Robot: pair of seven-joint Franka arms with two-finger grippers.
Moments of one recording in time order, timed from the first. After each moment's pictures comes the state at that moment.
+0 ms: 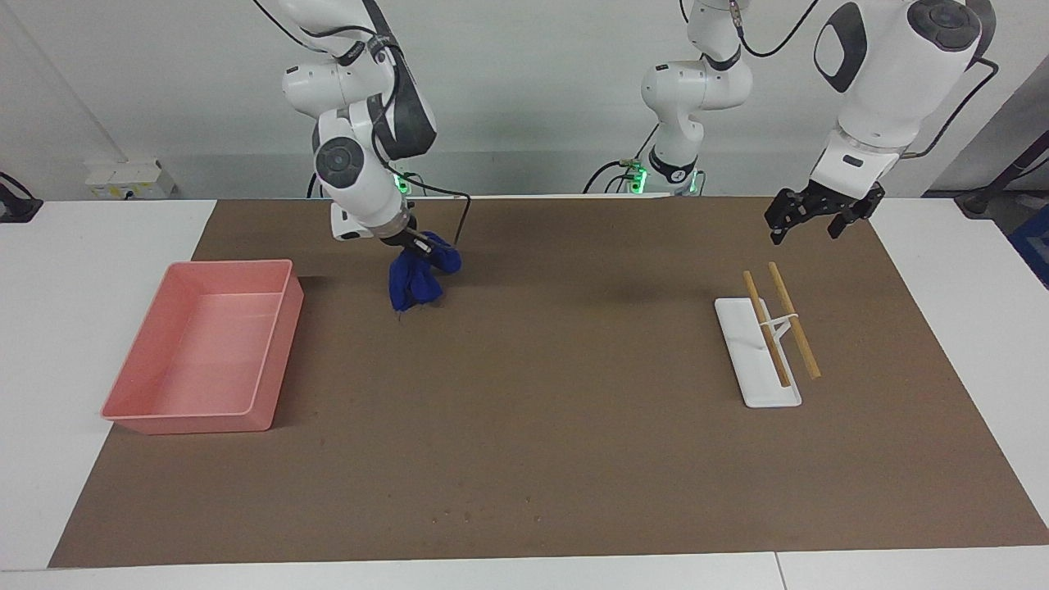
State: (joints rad) left arm -0.03 -0.04 -0.05 -1.71 0.06 1.66 -0.08; right arm 0.17 -0.10 0.08 -2.21 0.24 1.90 0.81
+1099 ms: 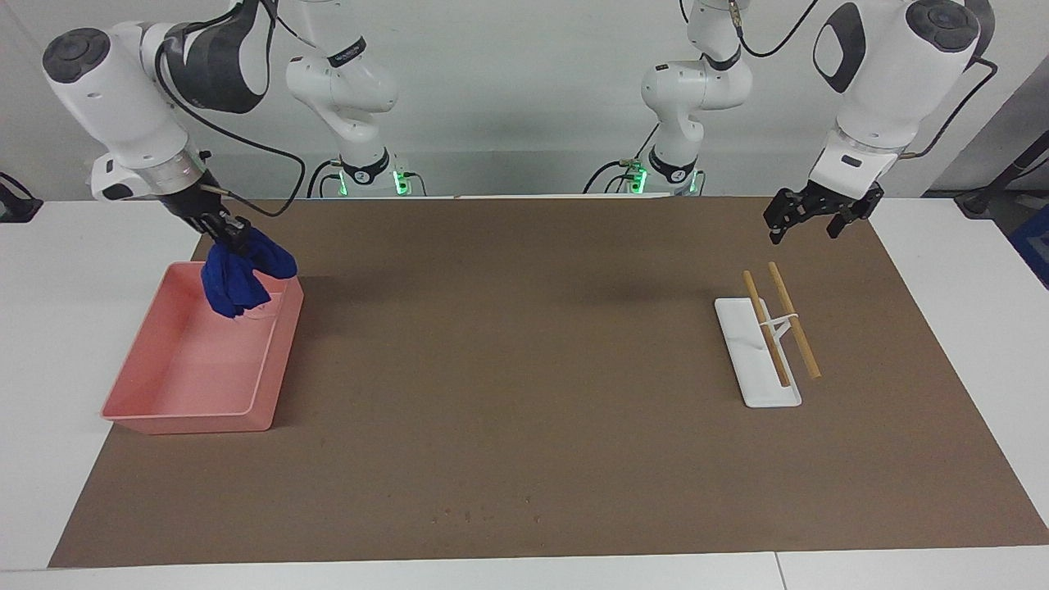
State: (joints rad) left arm -0.03 -0.04 -0.05 -1.71 0.06 1.65 -0.08; right arm -0.28 -0.09 0.07 -1.95 -0.01 1.82 0.18
